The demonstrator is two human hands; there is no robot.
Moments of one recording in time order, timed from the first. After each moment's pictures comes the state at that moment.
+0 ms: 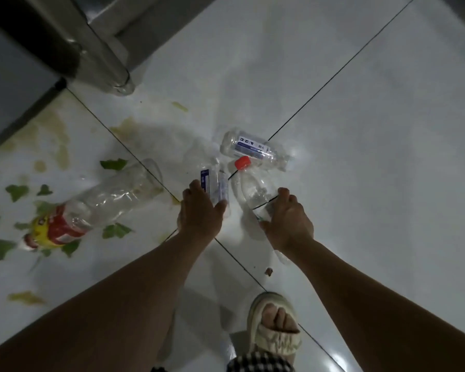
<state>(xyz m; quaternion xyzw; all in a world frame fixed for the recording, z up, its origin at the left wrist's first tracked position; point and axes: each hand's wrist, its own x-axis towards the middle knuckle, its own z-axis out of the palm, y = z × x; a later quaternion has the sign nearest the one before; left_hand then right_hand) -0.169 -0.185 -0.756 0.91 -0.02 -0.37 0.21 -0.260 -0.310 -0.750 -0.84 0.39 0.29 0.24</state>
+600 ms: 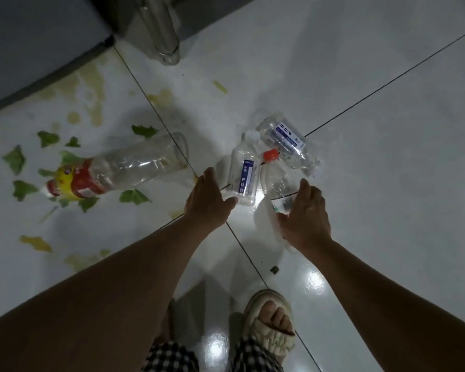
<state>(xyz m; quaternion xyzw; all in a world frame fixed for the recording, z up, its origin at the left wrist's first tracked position) -0.174 -0.149 -0.767 0.90 -0.01 -0.37 0.25 -0.262 -0.305 -0.759 -0.89 0.32 0.25 0.21</state>
